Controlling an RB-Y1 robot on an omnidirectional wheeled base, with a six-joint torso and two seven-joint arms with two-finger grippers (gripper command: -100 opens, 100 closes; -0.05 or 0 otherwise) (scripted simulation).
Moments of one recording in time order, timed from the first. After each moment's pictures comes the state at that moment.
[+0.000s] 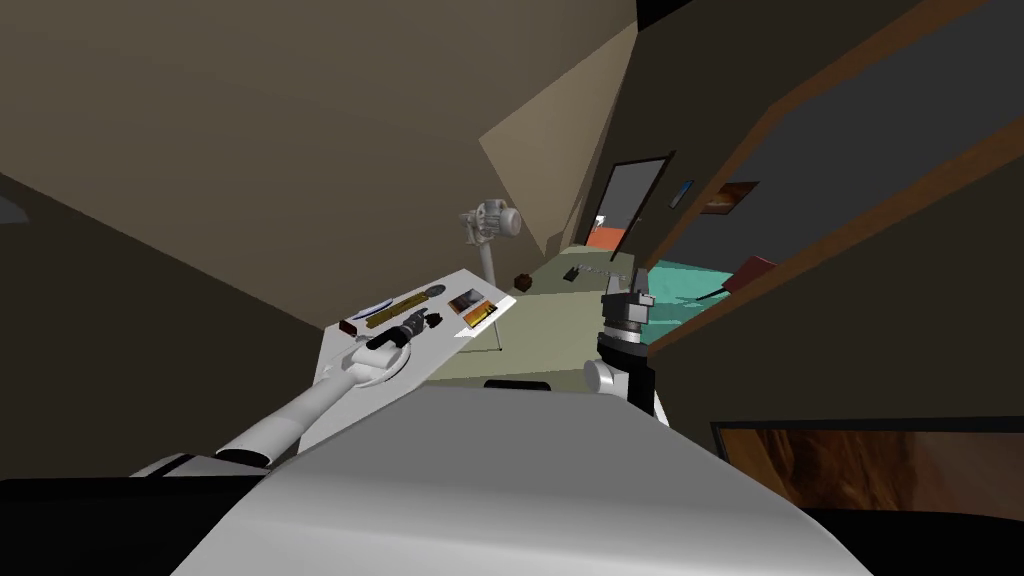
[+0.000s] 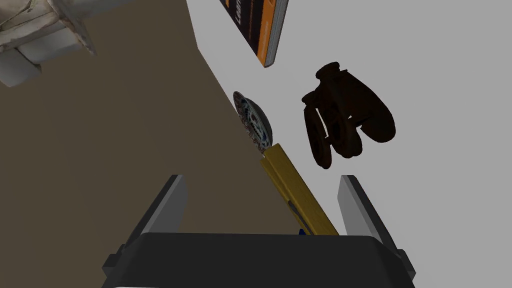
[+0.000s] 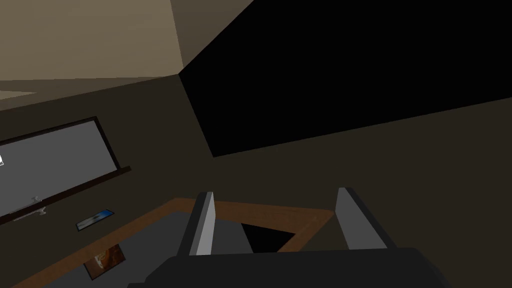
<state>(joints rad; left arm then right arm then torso) 0.15 0.91 -0.14 -1.40 0.45 0.14 0.21 0.46 0.04 0.01 -2.26 -0.09 -0.50 0.10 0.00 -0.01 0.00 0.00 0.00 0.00</state>
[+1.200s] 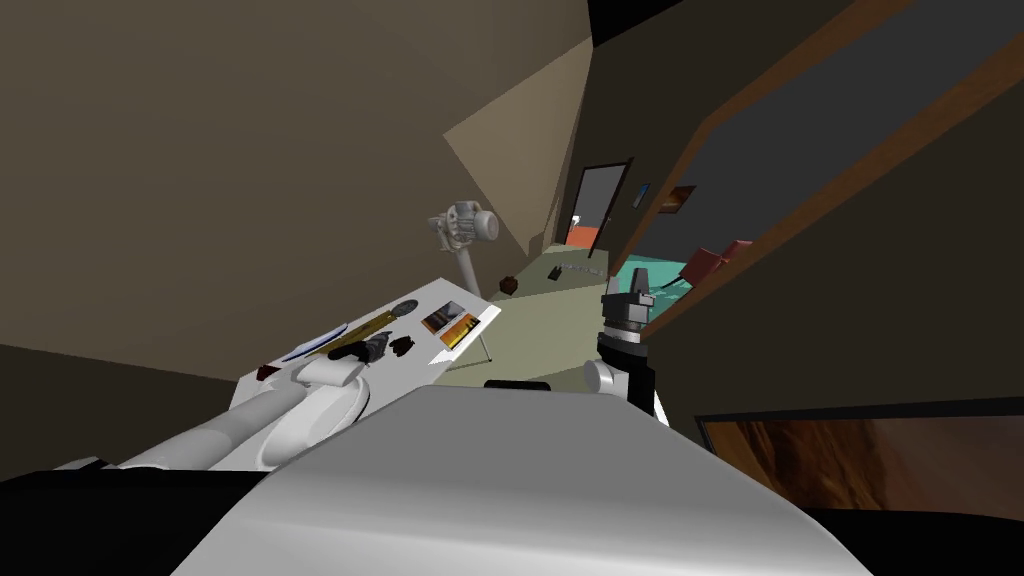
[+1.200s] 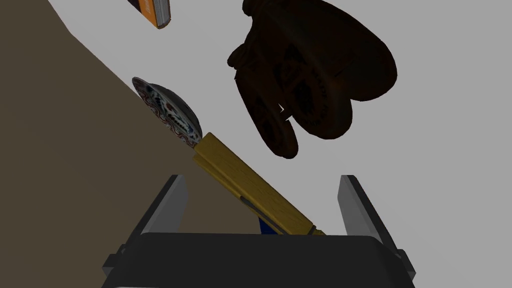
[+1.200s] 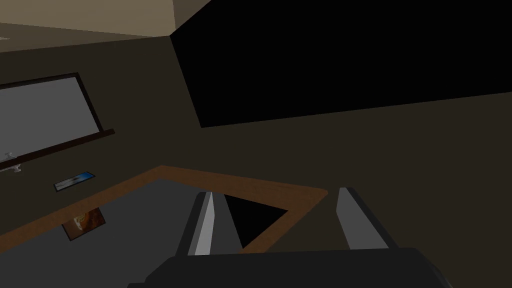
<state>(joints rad) 0.21 1.14 -0.26 -1.17 0.61 0.26 0.26 0.46 0.04 0.01 -2.26 -0.09 -0.50 0.10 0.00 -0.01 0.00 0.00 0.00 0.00</state>
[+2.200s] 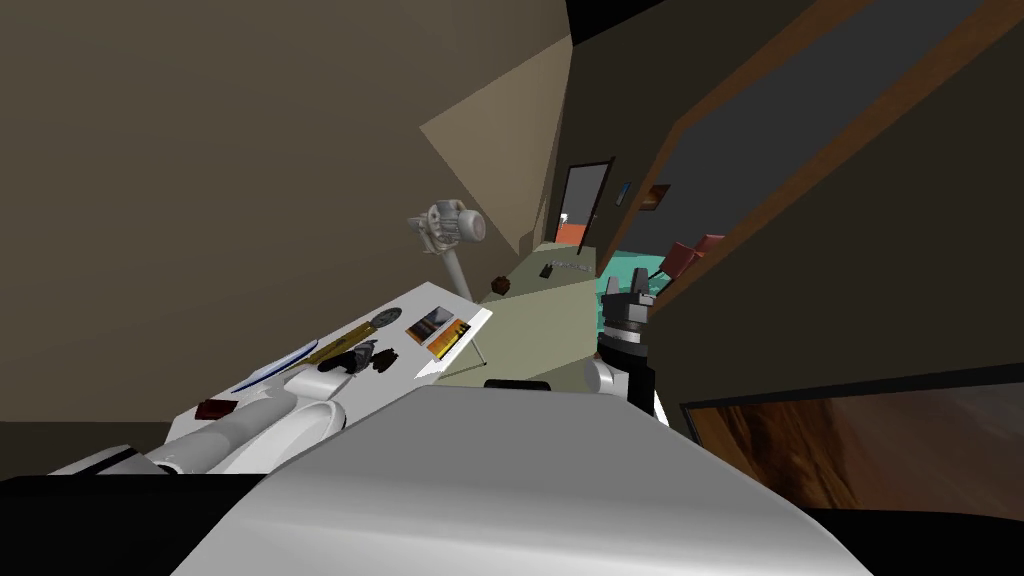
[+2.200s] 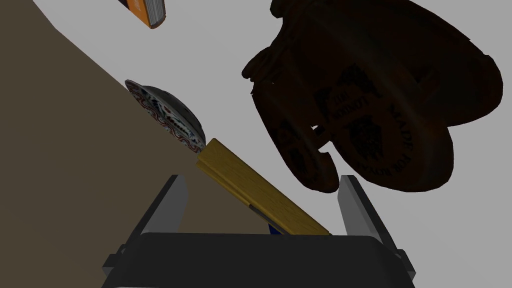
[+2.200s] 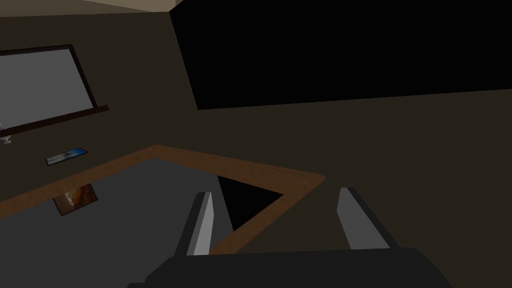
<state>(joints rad) 0.17 1.13 -0.33 -0.97 0.51 0.16 0.41 0.46 0.04 0.01 -2.26 -0.09 -0.50 0.10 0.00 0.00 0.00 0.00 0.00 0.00</state>
